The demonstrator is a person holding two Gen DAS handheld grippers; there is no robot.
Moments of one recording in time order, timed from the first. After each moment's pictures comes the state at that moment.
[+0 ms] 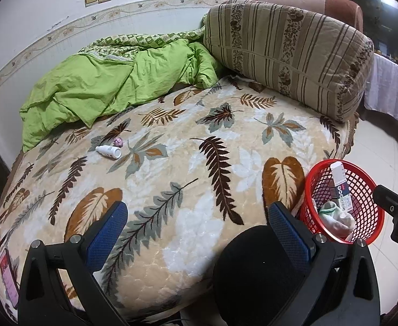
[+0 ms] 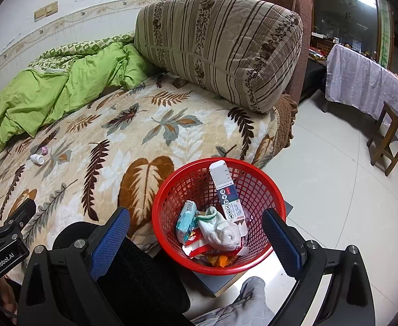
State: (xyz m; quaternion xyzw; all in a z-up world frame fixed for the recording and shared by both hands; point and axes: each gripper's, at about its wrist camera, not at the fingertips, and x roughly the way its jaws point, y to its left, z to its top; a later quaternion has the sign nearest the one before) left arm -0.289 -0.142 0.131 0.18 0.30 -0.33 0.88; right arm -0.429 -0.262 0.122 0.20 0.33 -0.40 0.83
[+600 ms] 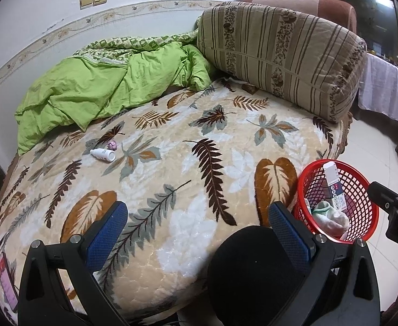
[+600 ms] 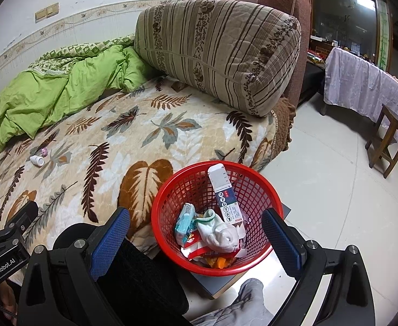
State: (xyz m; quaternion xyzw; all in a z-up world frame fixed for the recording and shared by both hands) left arm -0.295 -0.146 0.133 0.18 0.30 -0.34 0.87; right arm -0.430 -0.260 0.124 0.19 0.32 -0.41 0.83
